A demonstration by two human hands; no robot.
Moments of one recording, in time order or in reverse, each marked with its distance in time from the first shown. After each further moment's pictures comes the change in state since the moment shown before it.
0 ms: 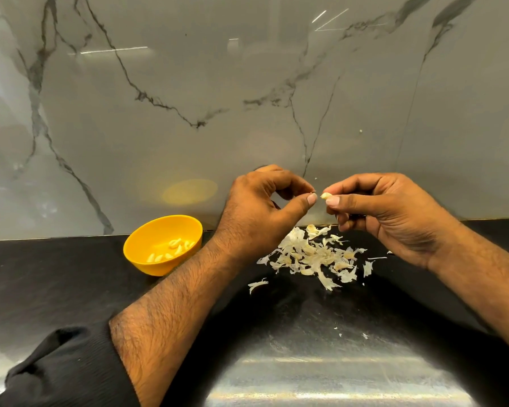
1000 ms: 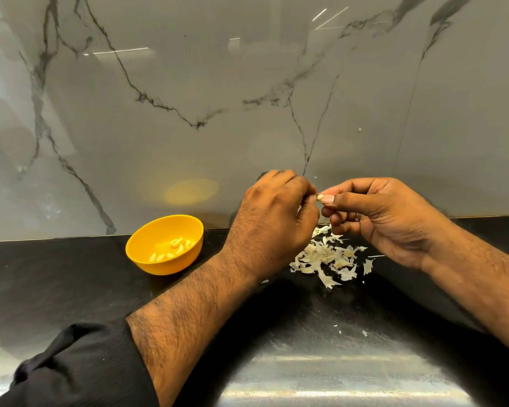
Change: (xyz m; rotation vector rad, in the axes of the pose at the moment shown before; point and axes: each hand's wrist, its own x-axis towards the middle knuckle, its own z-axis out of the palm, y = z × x) left_hand -0.009 0.010 0.019 0.428 0.079 0.238; right_hand 0.001 0.005 0.007 0.116 0.009 0.090
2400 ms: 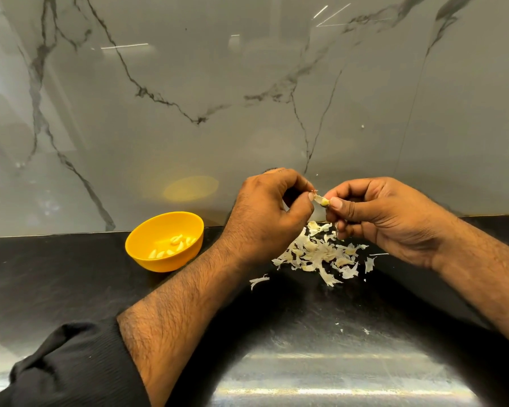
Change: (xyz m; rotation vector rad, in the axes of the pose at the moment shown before) left_hand 0.002 -0.008 -0.007 -0.379 -0.079 -0.240; right_hand -0.001 -0.002 -0.005 -0.083 -0.118 0.046
